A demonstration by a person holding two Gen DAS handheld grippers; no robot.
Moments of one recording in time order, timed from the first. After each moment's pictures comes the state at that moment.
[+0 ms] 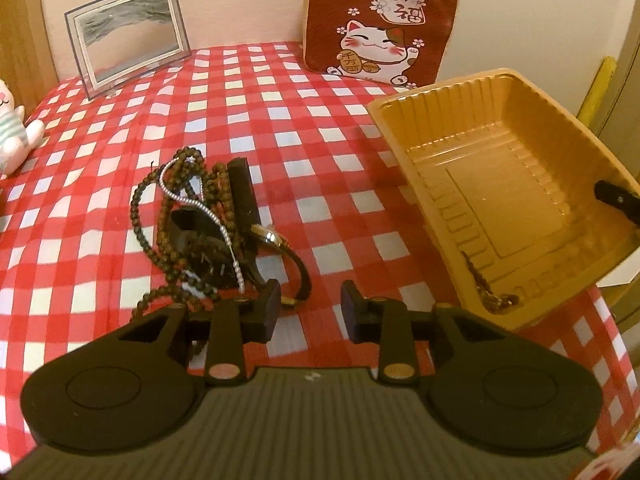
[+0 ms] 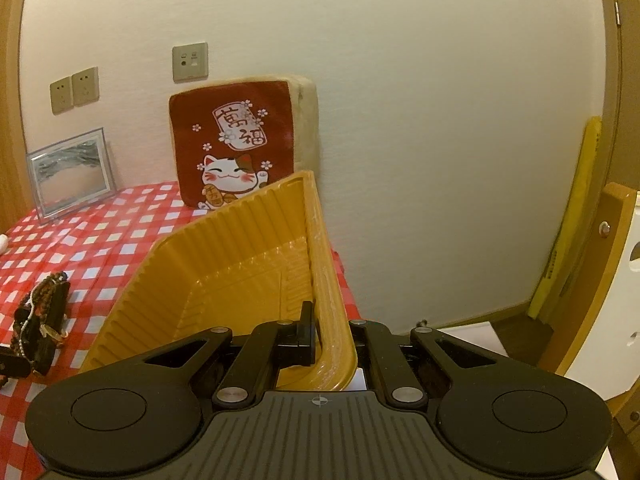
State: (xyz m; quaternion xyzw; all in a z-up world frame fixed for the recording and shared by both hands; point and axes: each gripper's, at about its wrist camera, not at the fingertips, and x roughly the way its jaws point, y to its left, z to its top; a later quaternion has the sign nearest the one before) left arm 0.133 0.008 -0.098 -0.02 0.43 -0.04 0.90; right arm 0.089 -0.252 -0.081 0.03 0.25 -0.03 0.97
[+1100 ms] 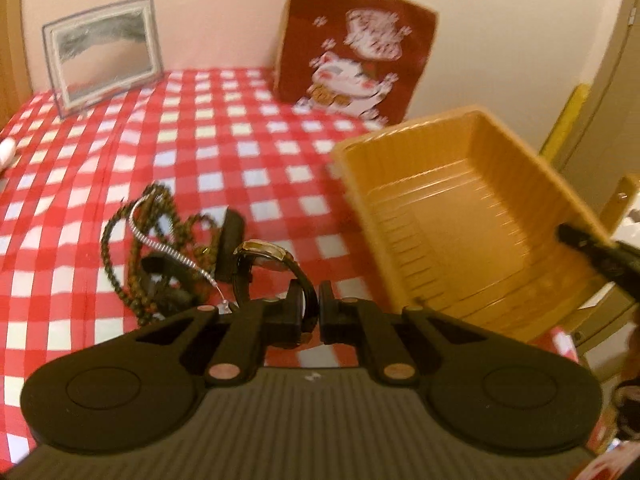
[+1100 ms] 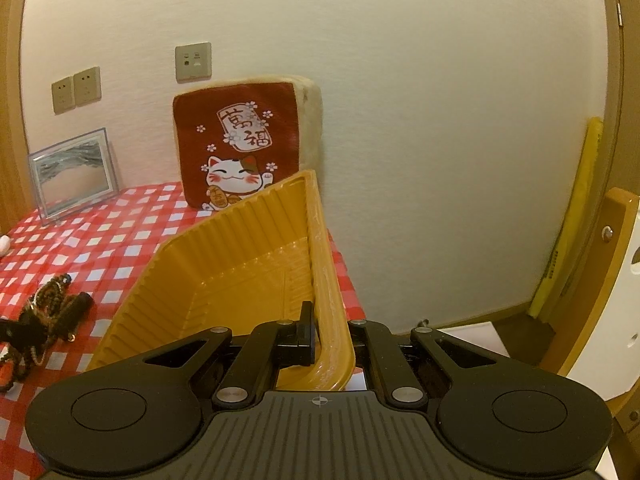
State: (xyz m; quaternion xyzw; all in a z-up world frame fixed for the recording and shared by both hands) left arm 0.144 0.011 -0.067 -0.06 0.40 -0.10 0.91; right arm 0.088 -0.248 -0.075 0.03 0.25 -0.03 0.97
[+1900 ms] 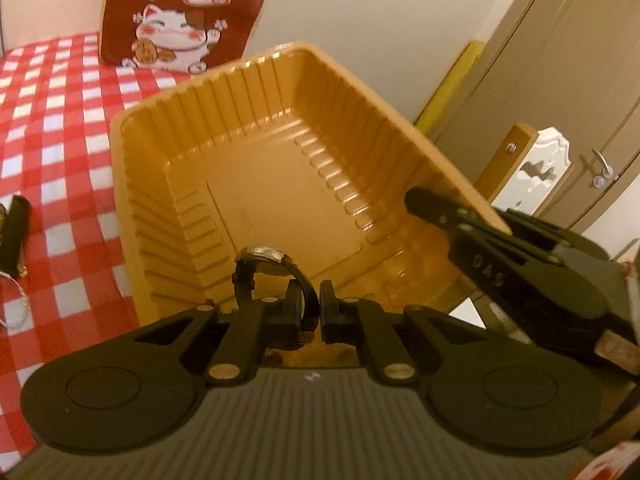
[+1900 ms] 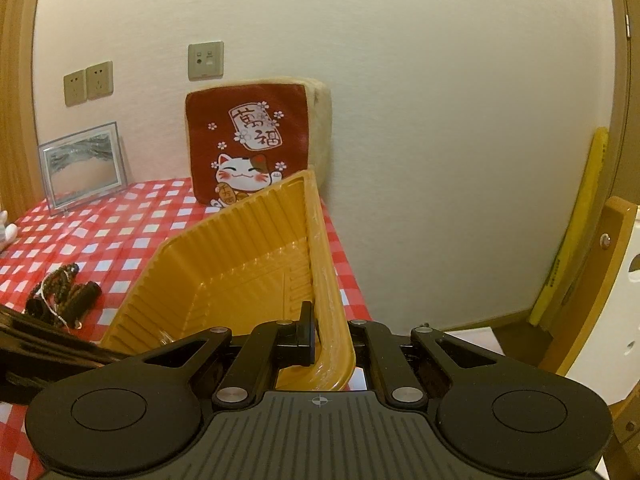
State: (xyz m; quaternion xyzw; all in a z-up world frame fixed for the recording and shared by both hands) left arm 0.167 -0.098 -0.093 -0.08 0.44 -0.27 0.85; right arm 0.081 -0.243 -0.071 0.01 0.25 -0.02 0.97
